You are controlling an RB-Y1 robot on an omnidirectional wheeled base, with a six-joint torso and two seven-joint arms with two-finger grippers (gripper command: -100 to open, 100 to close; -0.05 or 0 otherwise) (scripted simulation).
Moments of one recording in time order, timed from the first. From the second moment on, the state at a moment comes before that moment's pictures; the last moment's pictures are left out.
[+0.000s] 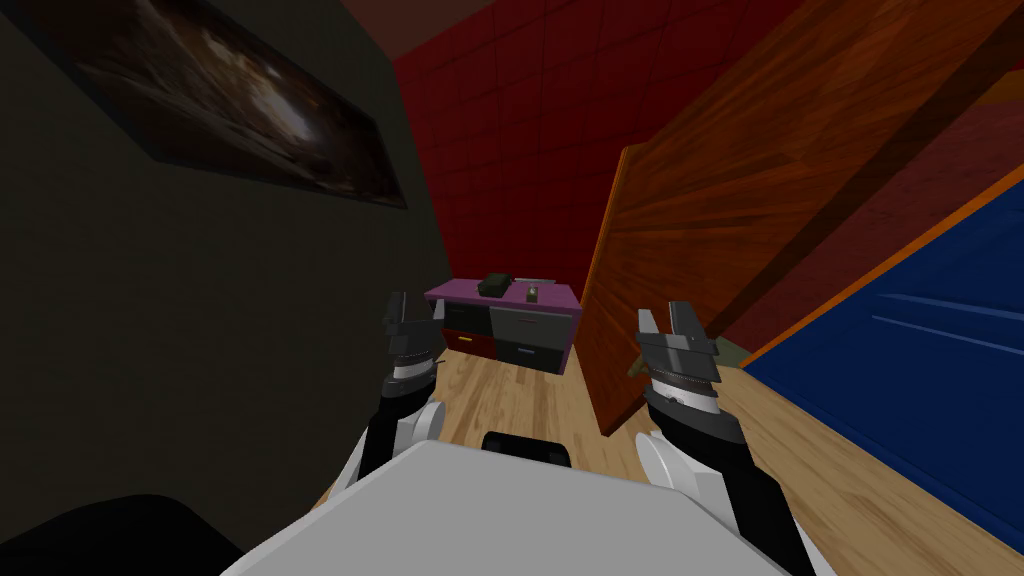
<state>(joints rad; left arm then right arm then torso) 0.55 -0.05 -0.02 -2.39 -0.06 -0.60 0.15 0.53 -0.04 -0.02 -2.35 -0.06 -0.52 0.15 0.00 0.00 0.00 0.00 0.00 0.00</state>
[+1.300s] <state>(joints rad) 0.55 0.04 -0.02 -2.36 -0.06 -0.61 0.15 0.53 -0.04 -0.02 -2.35 -0.06 -0.52 0.15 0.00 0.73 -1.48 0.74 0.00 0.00</state>
